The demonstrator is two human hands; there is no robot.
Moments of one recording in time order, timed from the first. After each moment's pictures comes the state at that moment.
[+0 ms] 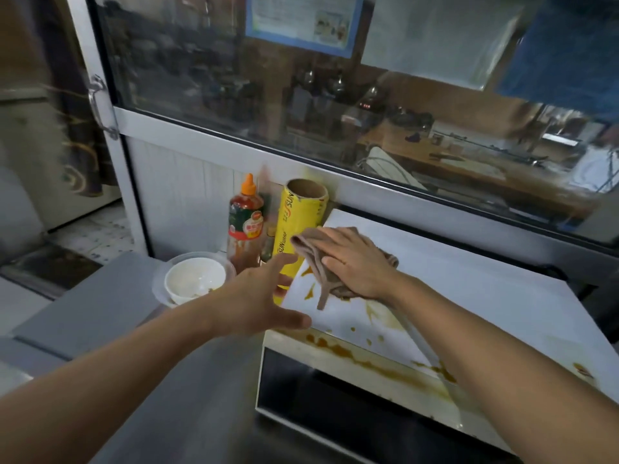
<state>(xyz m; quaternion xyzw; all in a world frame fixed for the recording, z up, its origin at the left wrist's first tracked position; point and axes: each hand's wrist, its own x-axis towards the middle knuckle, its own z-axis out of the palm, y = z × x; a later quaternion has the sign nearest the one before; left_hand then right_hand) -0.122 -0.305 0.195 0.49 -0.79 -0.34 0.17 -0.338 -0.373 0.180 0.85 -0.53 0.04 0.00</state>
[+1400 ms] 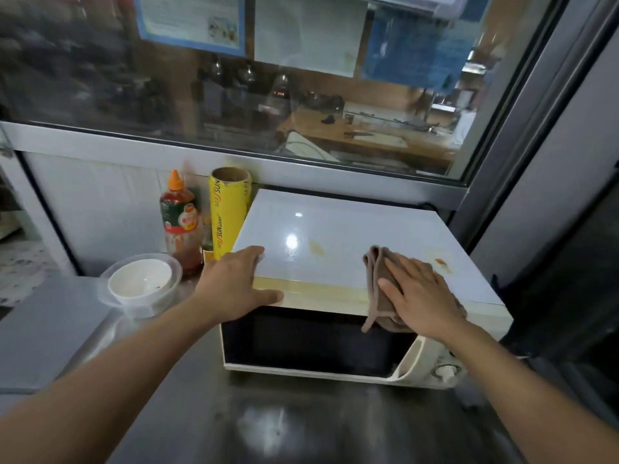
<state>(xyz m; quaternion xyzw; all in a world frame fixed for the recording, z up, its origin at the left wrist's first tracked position) -0.154 -0.250 0.198 0.49 -0.85 -0.16 0.13 -0.436 -0.142 0.177 0.60 -0.80 0.04 0.02</state>
